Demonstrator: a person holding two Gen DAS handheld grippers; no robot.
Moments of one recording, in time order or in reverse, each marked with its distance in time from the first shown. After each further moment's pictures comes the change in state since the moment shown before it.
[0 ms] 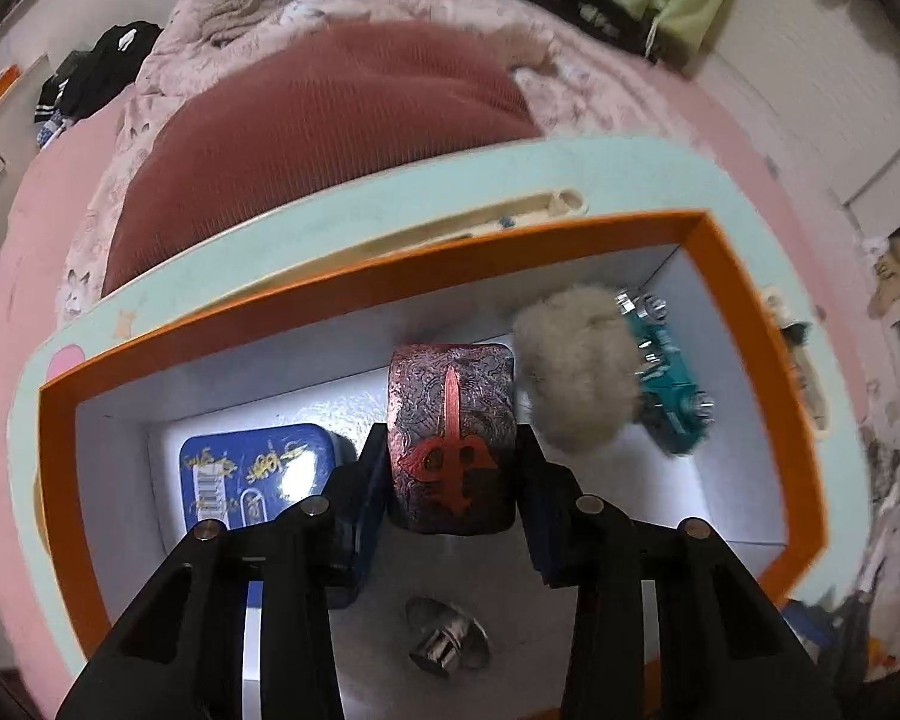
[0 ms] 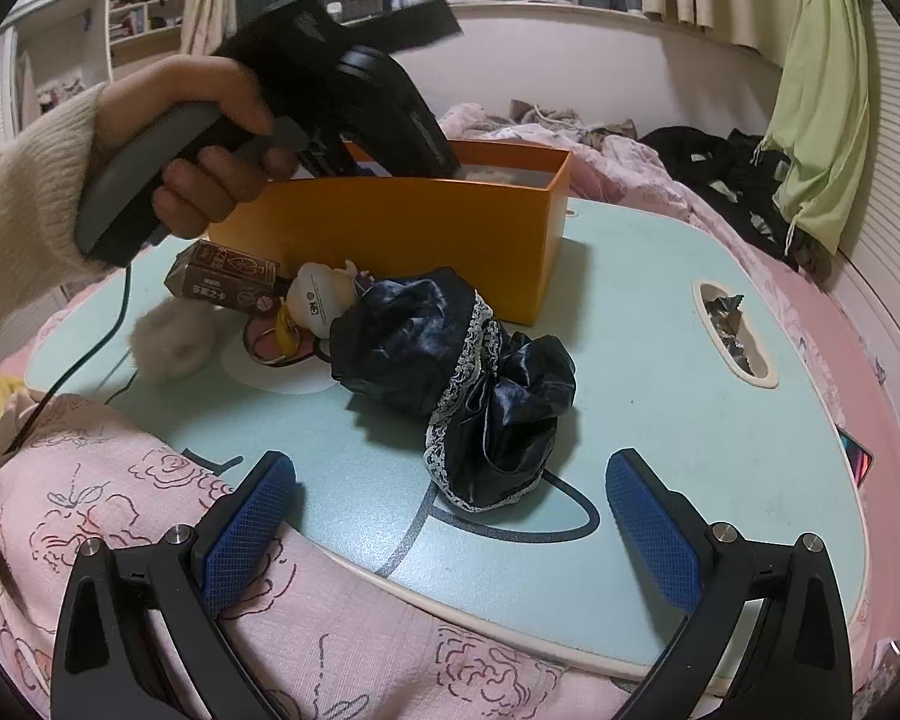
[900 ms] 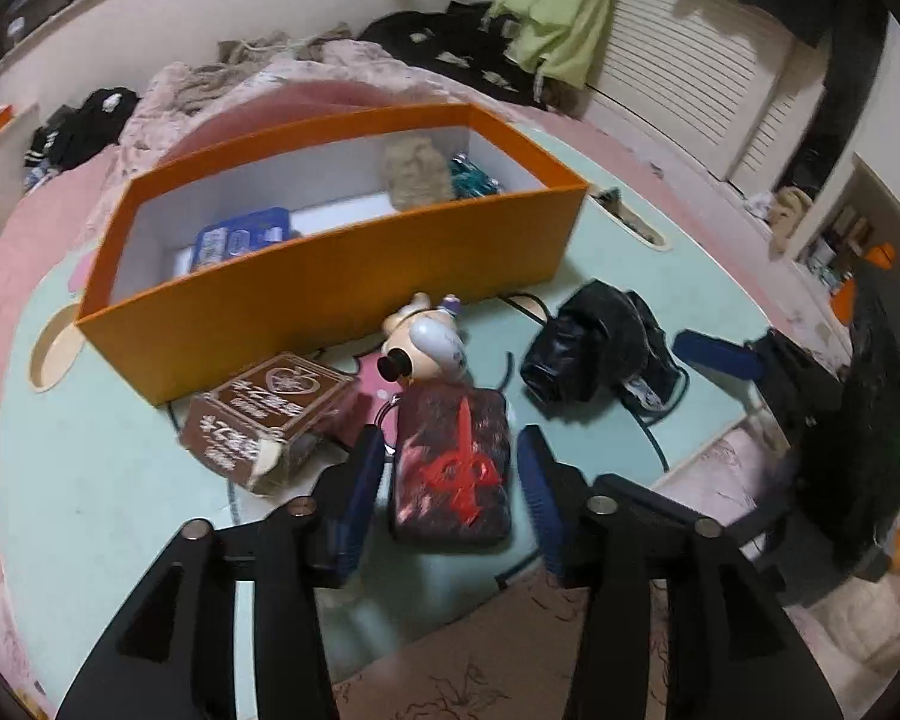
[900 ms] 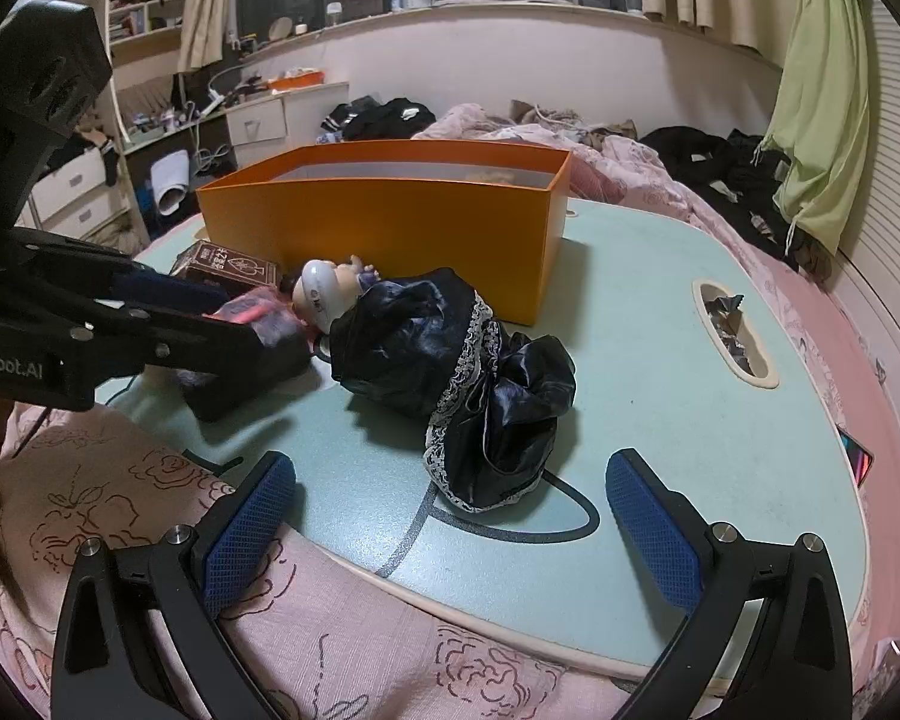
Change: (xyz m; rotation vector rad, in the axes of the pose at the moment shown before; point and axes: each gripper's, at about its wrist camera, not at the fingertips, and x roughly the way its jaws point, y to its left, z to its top) left arm -0.004 -0.004 -0.180 0.111 -0.226 -0.104; right arm -0.001 0.000 -0.001 0.001 -0.001 0.001
